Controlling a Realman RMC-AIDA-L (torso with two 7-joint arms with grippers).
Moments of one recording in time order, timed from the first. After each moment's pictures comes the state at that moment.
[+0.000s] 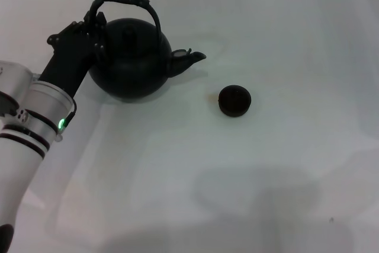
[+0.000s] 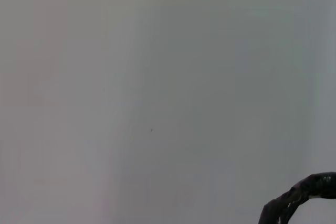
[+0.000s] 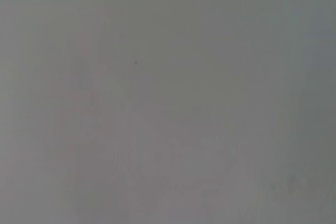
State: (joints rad) left arm -0.37 -2.10 2.54 0.41 -0.95 1.04 -0.13; right arm 0.53 2.01 -0.69 -0.14 2.48 0.84 -2.59
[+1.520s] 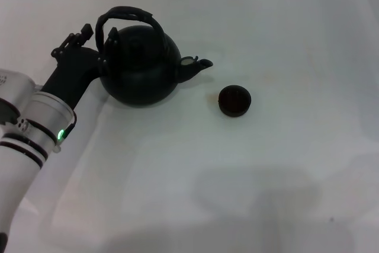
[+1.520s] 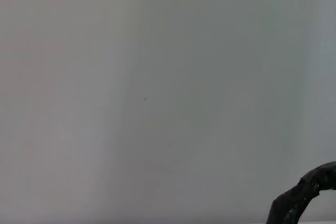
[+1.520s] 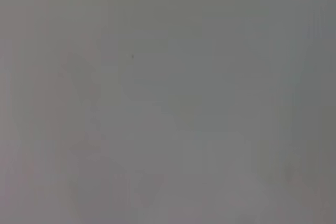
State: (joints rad) left arm -0.36 -2.09 2.59 0.39 -0.95 1.01 -0.17; right arm 0.52 2.02 -0.69 -0.14 2.48 0.85 -2.58
